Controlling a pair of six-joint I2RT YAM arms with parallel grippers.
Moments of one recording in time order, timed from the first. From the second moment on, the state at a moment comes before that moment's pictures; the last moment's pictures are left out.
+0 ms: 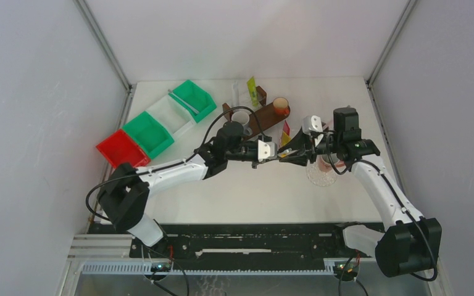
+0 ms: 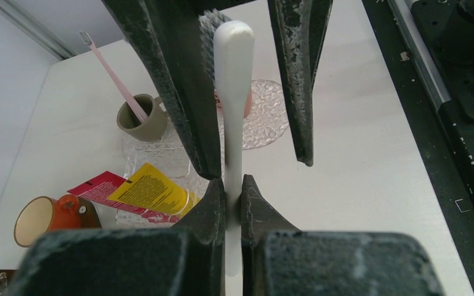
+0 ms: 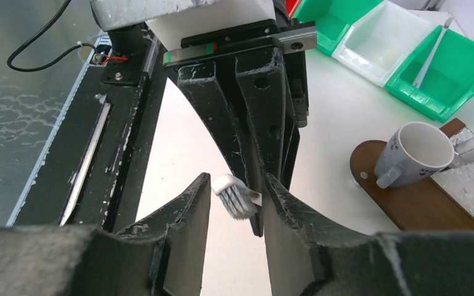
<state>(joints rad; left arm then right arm) -0.85 1.57 1.02 0.30 0.66 0.51 0.16 1.15 0.93 -0.47 -1.37 -0.73</state>
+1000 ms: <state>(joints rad) -0.85 1.53 1.01 0.33 0.60 0.49 0.15 1.15 0.93 -0.39 -1.33 -0.57</state>
